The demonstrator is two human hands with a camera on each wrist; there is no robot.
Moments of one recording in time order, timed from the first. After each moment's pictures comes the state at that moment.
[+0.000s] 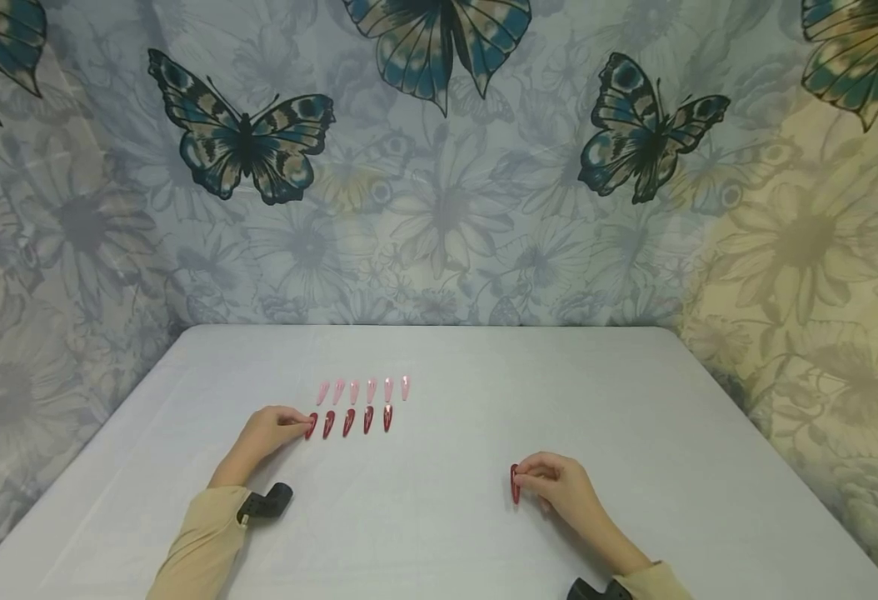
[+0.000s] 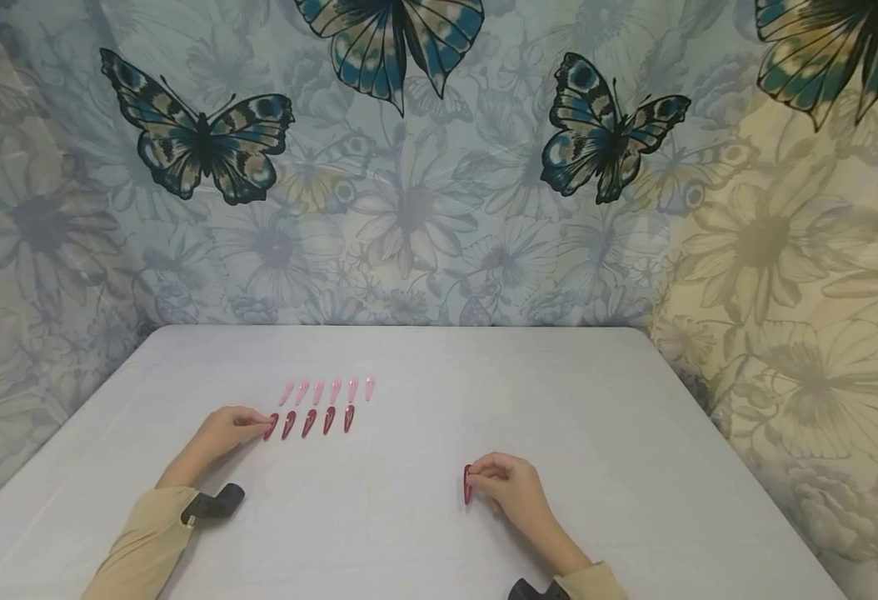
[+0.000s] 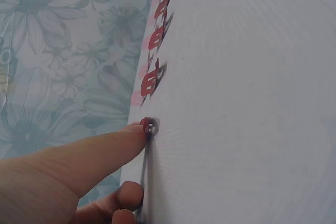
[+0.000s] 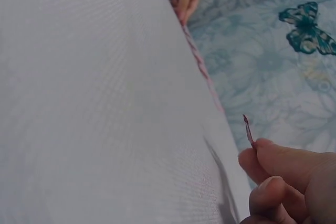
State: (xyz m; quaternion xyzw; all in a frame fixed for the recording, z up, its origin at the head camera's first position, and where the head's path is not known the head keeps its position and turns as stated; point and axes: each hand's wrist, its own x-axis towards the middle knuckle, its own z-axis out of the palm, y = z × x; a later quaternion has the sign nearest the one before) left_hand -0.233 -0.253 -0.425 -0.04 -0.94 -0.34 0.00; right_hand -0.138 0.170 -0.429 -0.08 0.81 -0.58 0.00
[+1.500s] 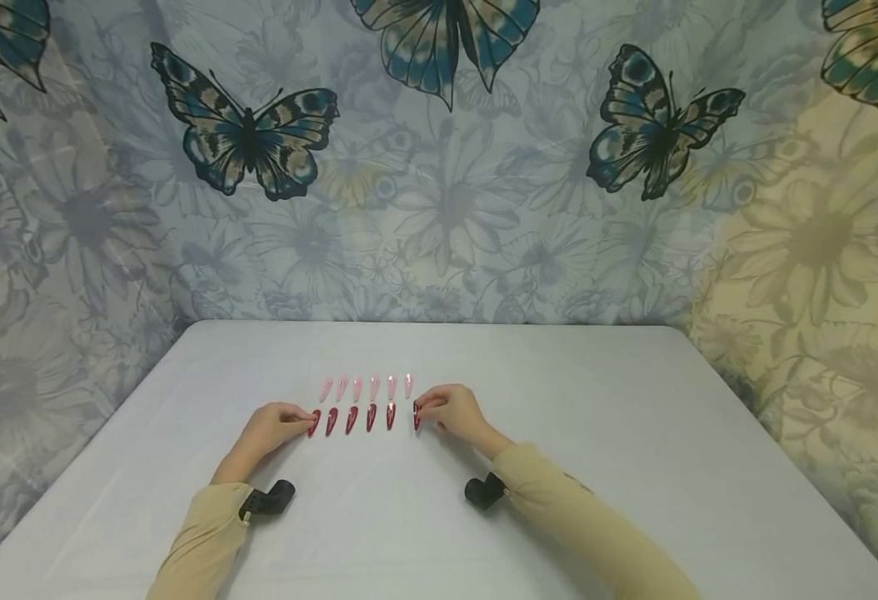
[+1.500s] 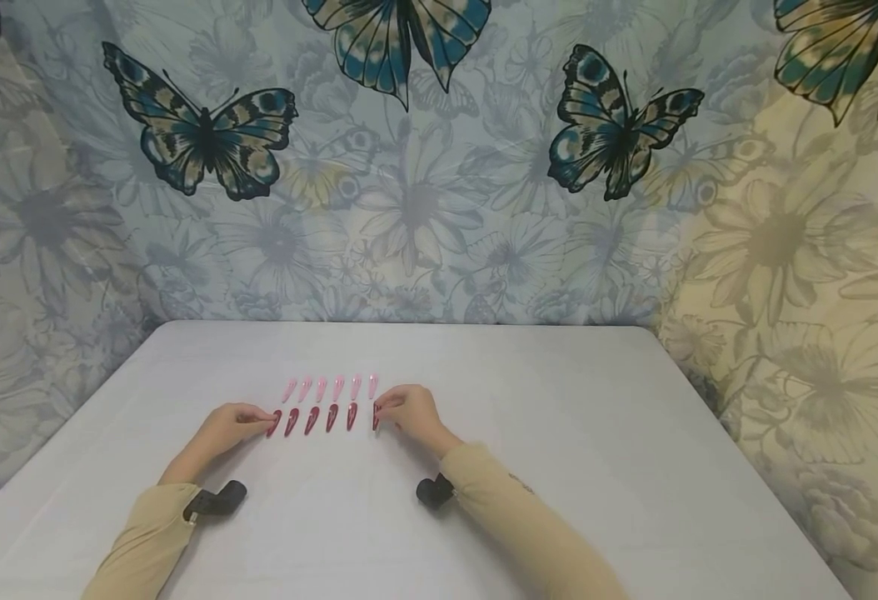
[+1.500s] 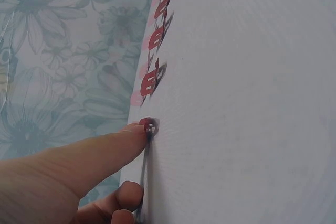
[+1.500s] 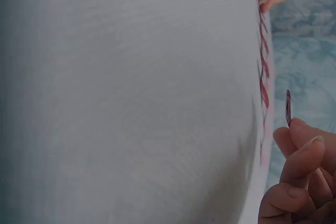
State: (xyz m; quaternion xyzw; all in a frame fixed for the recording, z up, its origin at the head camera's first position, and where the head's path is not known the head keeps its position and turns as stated) left_hand -0.232 -0.251 -0.422 -0.04 -0.93 -0.36 0.01; right_hand -0.248 0.047 -0.413 -0.12 0.83 -0.53 0.04
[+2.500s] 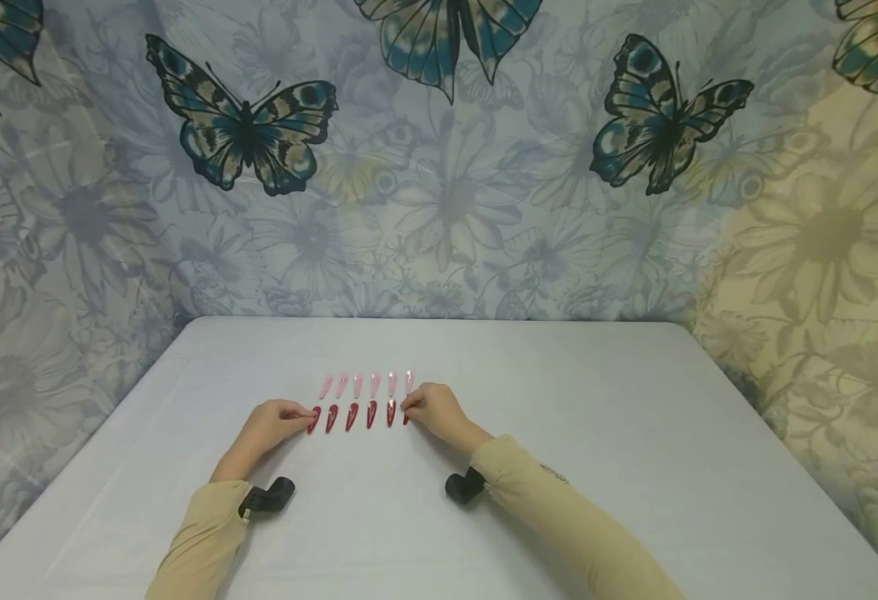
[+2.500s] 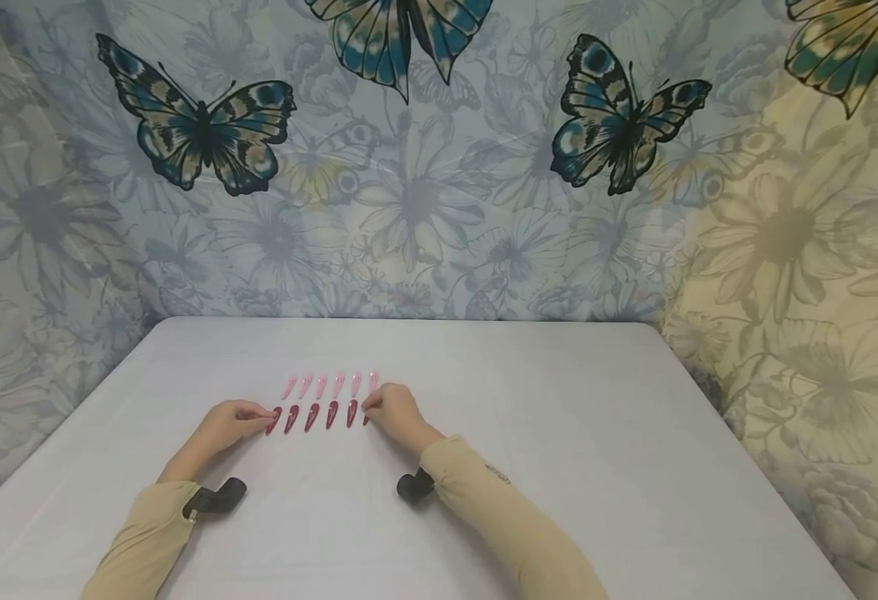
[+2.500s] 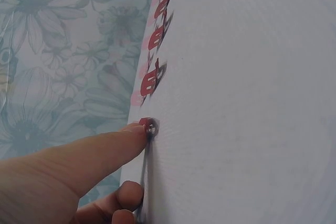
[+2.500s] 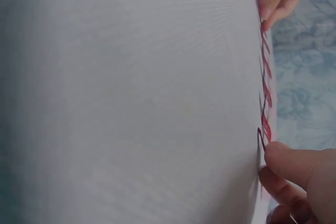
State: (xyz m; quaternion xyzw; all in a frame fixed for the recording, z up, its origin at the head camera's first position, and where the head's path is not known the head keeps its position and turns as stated) left_hand -0.235 -0.252 -0.424 -0.04 -0.93 -0.35 0.01; right_hand -0.257 0.025 -0.421 -0.25 0.90 -0.36 -0.05
